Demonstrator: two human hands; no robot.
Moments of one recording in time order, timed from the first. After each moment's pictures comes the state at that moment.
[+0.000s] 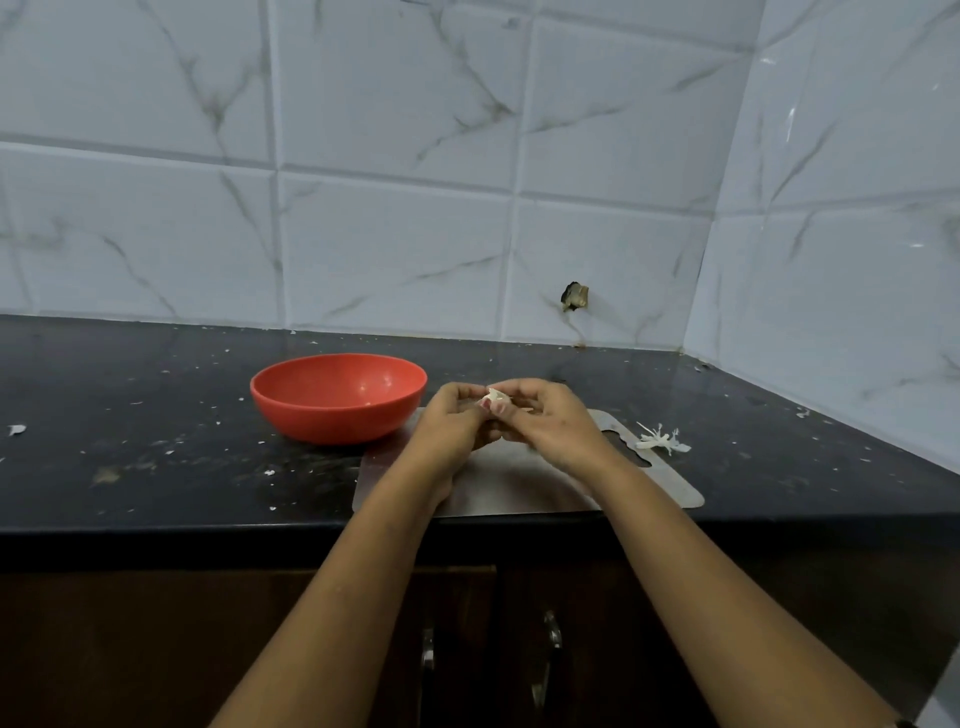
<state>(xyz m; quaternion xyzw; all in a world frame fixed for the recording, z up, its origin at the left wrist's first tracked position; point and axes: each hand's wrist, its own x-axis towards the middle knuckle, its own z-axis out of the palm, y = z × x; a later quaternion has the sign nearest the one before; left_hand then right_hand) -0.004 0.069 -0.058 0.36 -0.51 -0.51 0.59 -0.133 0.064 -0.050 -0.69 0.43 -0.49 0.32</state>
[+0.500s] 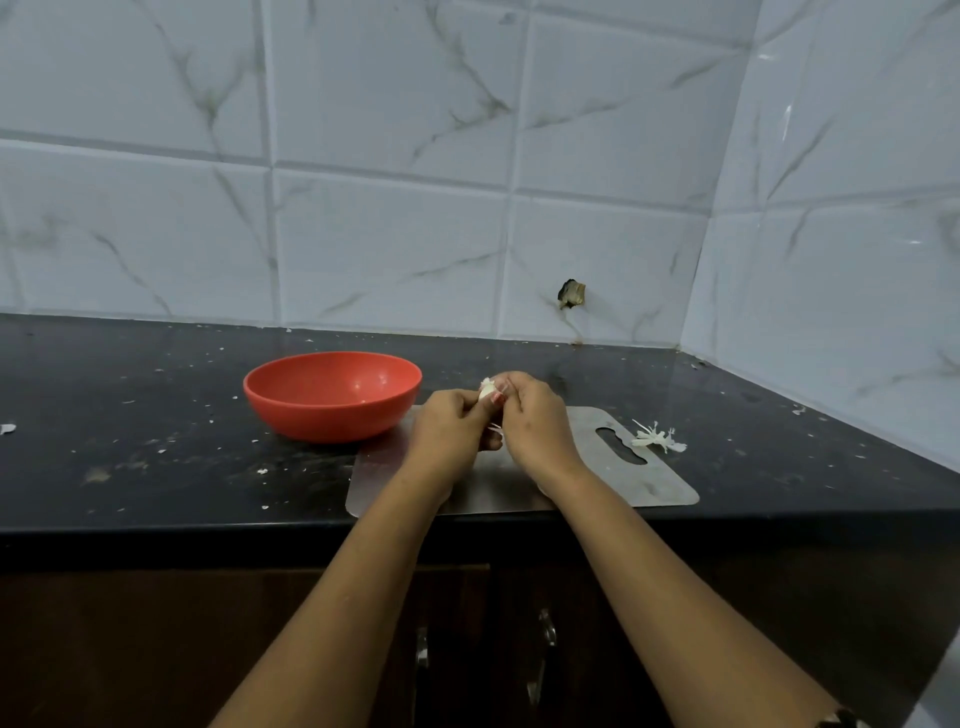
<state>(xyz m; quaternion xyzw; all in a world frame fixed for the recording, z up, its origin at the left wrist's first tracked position) -0.005 0.071 -0.060 0.42 -0.61 -0.38 0.56 -0.111 0.064 -0.052 -0.68 0.51 -0.51 0.12</state>
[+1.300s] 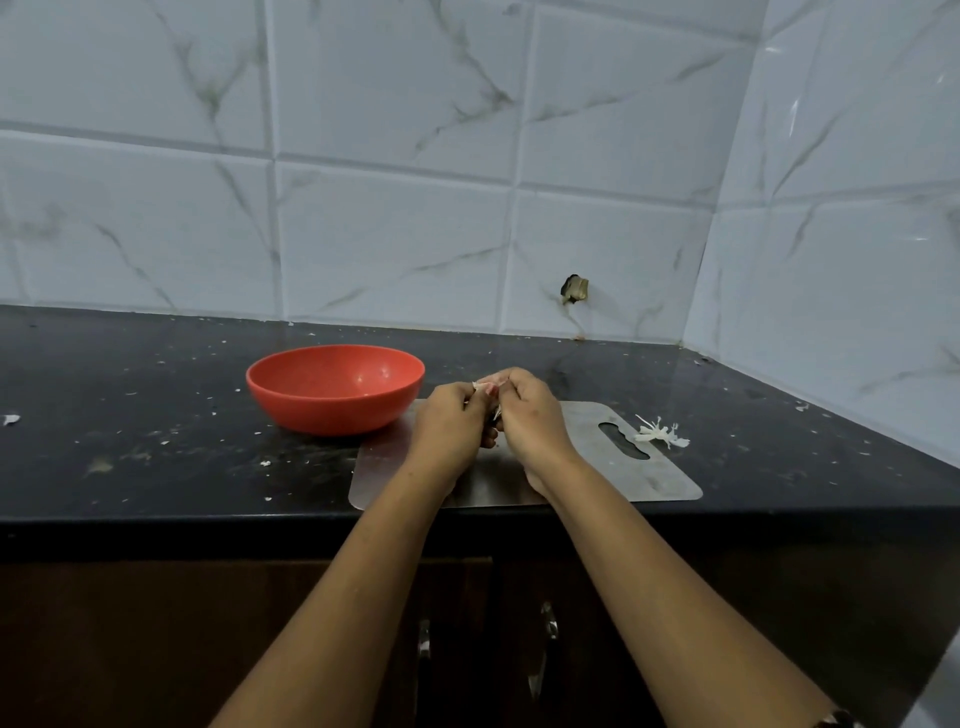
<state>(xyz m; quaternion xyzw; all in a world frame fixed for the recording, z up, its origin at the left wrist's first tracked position) -0.006 0.064 -0.064 0.46 -0.61 -0.33 0.55 -0.098 0.064 -0.055 -0.60 0.50 -0.56 0.27</state>
